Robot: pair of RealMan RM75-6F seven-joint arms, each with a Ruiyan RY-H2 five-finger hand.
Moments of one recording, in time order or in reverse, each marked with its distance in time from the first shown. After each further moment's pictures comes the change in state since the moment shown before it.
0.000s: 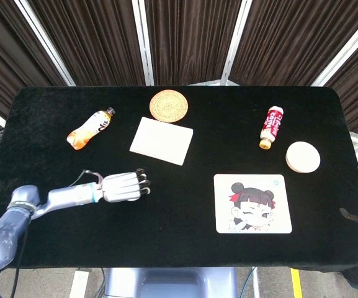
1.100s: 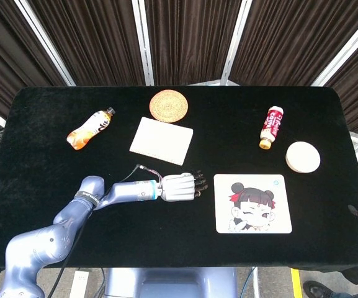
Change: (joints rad) left arm -0.323 -0.231 -0.033 0.060 -0.063 -0.300 0.003; right arm 0.015 -0.009 0.035 0.043 0.097 -0.048 0.002
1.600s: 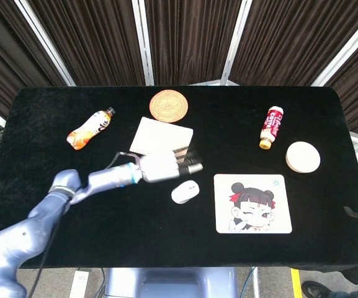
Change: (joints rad) left arm 0.105 0.164 -0.070 -0.092 -0.142 0.121 0.042; right arm 0.001 0.001 -0.016 -0.016 -0.026 0.000 -0.002
